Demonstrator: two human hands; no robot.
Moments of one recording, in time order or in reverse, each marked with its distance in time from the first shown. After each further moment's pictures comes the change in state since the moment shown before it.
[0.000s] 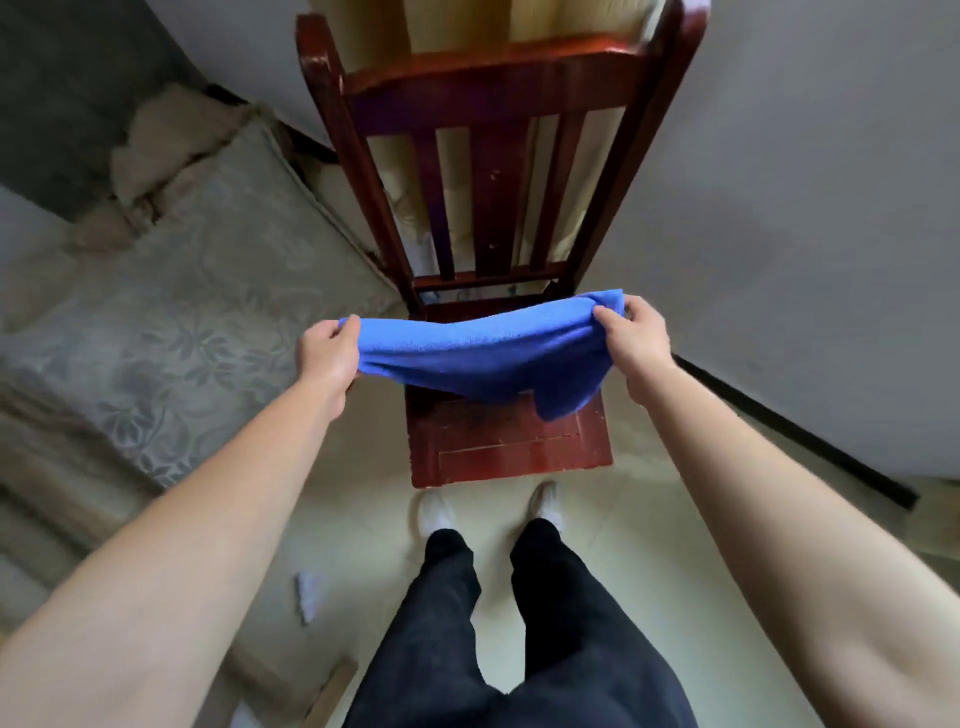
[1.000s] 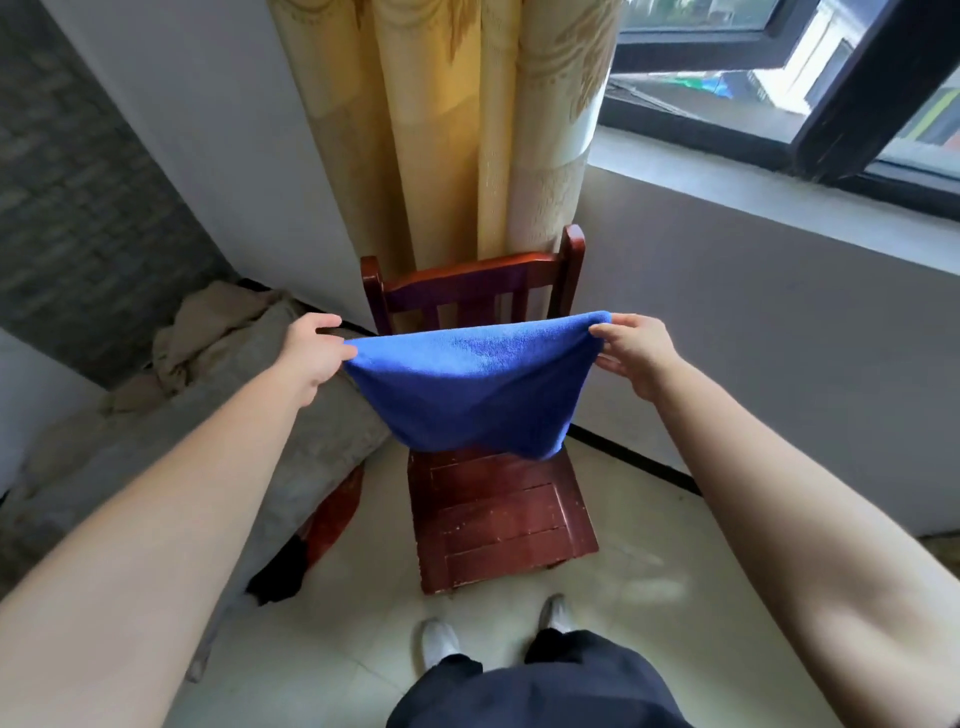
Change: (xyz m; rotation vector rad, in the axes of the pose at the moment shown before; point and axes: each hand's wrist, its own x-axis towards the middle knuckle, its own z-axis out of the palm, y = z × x) left_hand -0.062 0.174 -0.096 0.126 -0.148 0.334; right_hand -0.076 -0.129 -0.092 0.334 -0.018 -0.116
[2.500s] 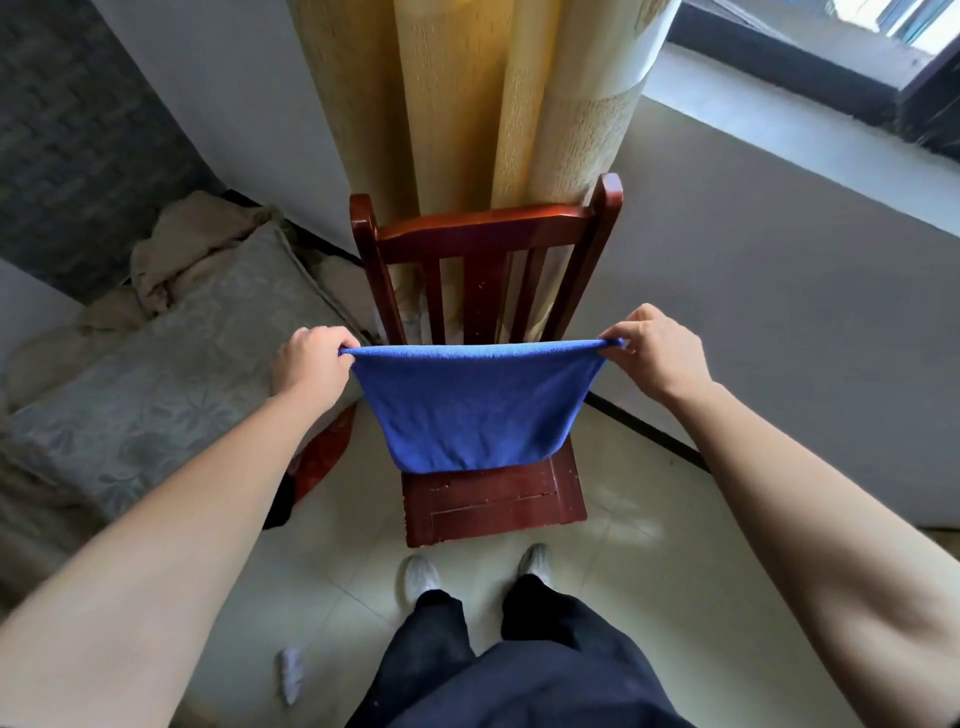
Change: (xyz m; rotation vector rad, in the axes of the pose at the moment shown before) left_hand 0.017 -0.067 0.035 0.834 0.084 0.314; right_hand 0.039 0.032 -0.017 -1.287 -0.085 -0.565
